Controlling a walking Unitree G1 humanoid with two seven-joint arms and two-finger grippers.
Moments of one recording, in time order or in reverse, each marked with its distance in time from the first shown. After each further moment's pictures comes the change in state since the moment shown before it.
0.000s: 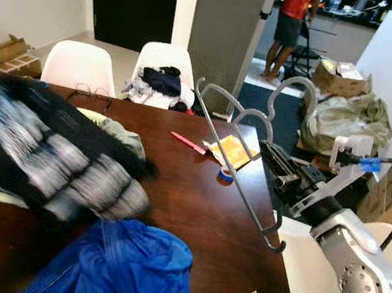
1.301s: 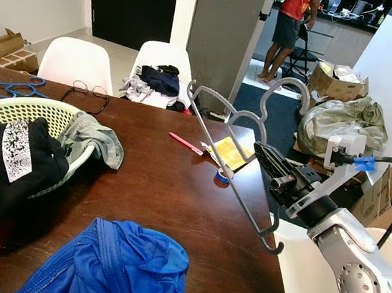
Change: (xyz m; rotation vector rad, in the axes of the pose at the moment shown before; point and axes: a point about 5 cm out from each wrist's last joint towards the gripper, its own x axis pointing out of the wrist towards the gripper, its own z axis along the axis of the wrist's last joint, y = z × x) left arm -0.009 -0.033 -0.085 -0.005 0.229 0.094; right arm 0.002 0.004 -0.001 -0.003 0.017 0.042
